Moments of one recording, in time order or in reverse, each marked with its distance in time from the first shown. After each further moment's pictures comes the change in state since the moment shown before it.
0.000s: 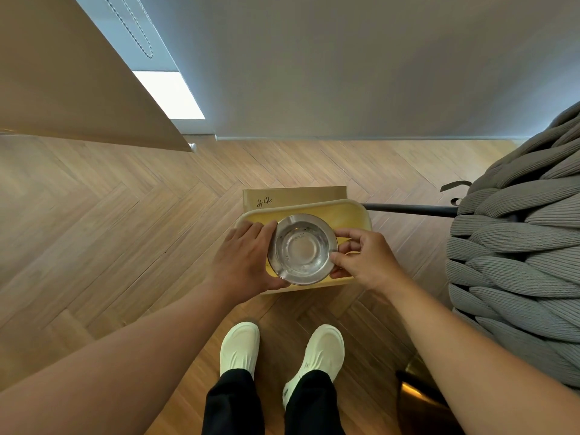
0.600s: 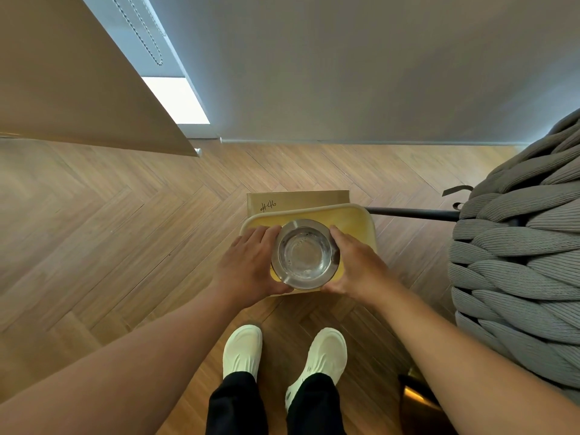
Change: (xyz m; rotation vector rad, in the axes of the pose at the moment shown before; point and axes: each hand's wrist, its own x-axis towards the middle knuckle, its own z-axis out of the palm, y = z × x) left_hand -0.003 0.003 -0.009 -0.115 -0.042 -0.003; right_hand 0.001 -0.001 0.014 -0.770 -0.084 -0.241
